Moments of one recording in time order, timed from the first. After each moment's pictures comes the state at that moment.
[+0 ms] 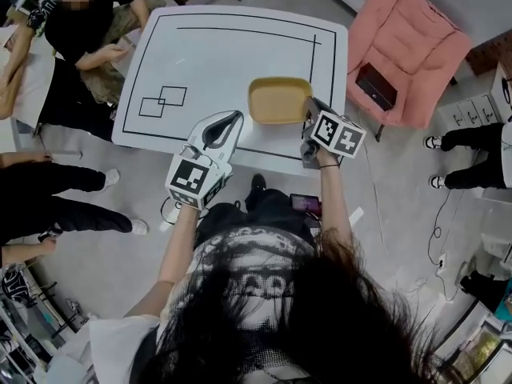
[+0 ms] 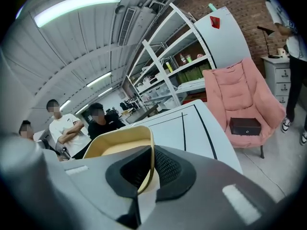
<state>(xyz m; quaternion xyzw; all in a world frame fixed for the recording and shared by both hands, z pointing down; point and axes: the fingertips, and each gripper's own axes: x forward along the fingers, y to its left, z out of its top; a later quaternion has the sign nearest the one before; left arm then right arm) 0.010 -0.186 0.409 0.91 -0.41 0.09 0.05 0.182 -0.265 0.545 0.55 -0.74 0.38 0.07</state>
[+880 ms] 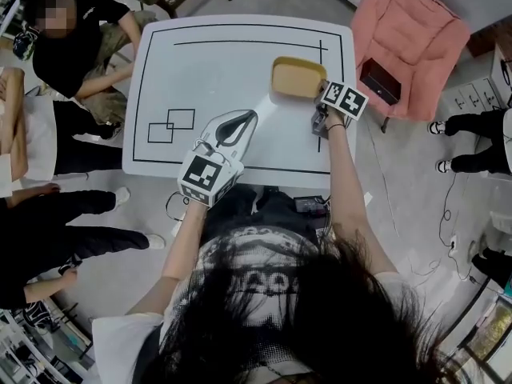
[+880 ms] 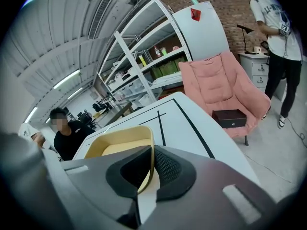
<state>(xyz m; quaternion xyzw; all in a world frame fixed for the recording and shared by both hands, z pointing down) -0.001 -0.247 0.420 0.93 -0.34 0.11 0.05 0.217 -0.374 0.621 0.65 -0.62 0.44 0.09</state>
